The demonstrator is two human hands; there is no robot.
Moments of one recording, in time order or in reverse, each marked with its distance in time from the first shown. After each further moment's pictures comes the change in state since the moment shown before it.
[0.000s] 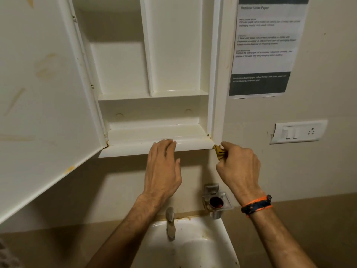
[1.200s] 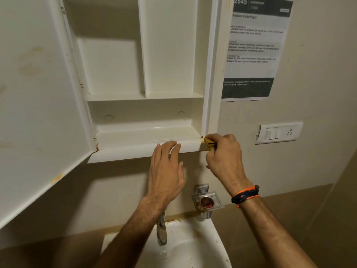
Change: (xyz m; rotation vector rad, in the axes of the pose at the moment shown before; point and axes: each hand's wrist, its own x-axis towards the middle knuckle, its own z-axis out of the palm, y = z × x) left_hand 0.007 0.006 0.009 -0.109 -0.033 0.081; right_hand 0.014 -0.026 0.003 0.258 -0.044 0.011
